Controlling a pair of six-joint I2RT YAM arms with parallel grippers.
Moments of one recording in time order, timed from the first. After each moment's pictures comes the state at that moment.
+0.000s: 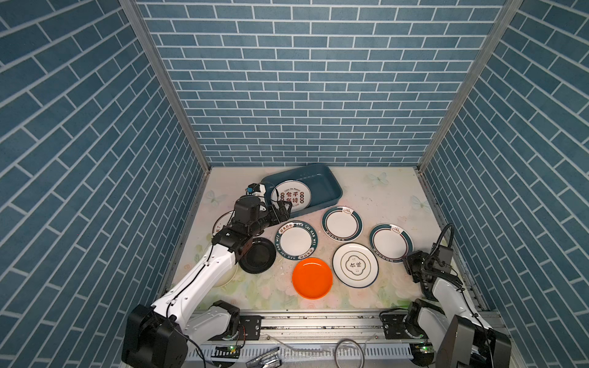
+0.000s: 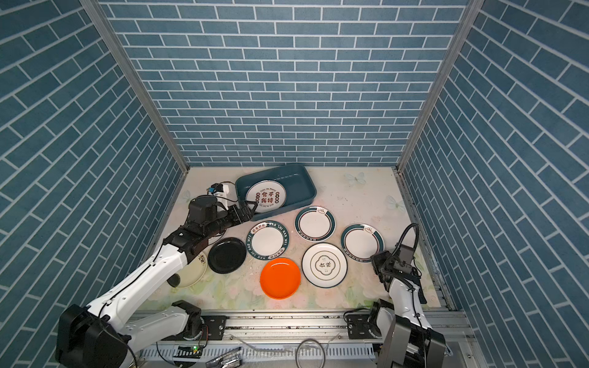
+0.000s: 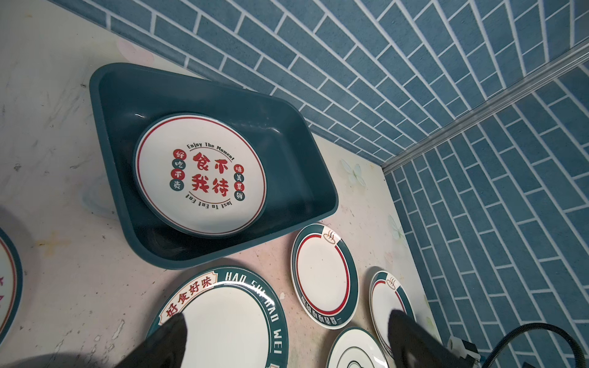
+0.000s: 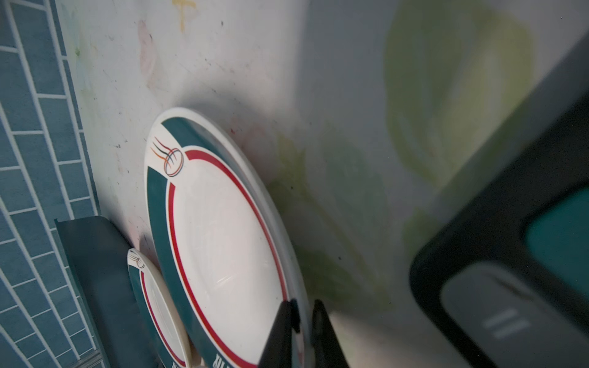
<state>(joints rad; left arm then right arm) -0.39 1.11 0.81 -0.15 0.16 -0.67 -0.33 0.92 0.23 -0.25 -0.36 0.94</state>
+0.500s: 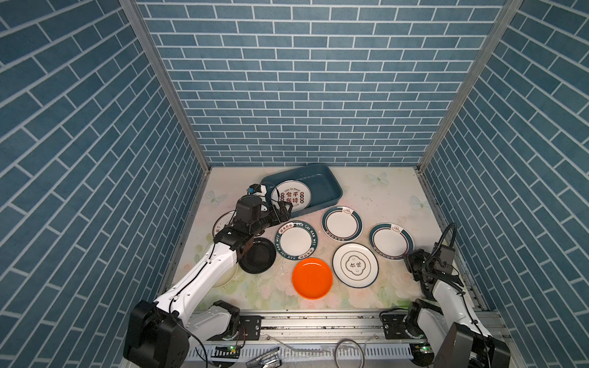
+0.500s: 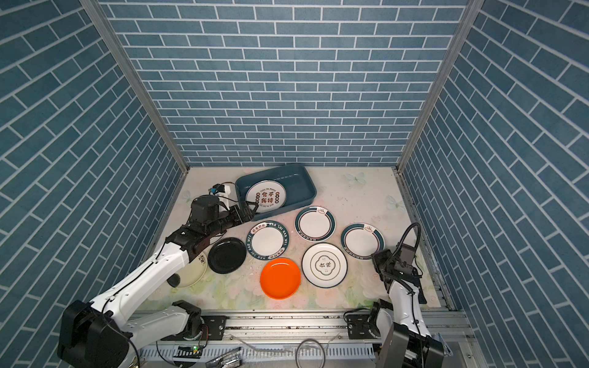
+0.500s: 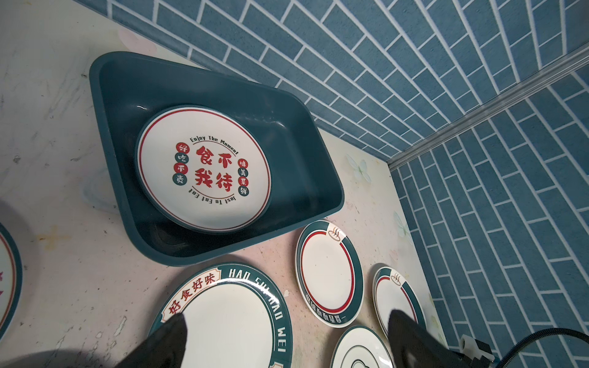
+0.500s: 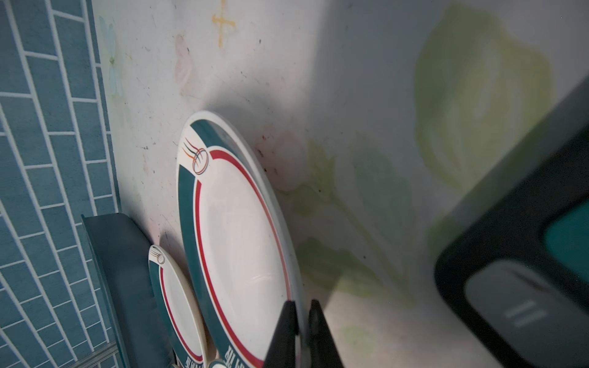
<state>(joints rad) -0.39 1.13 0.81 -0.15 0.16 -0.67 -0.34 0.87 0.25 -0.26 -0.38 0.94</state>
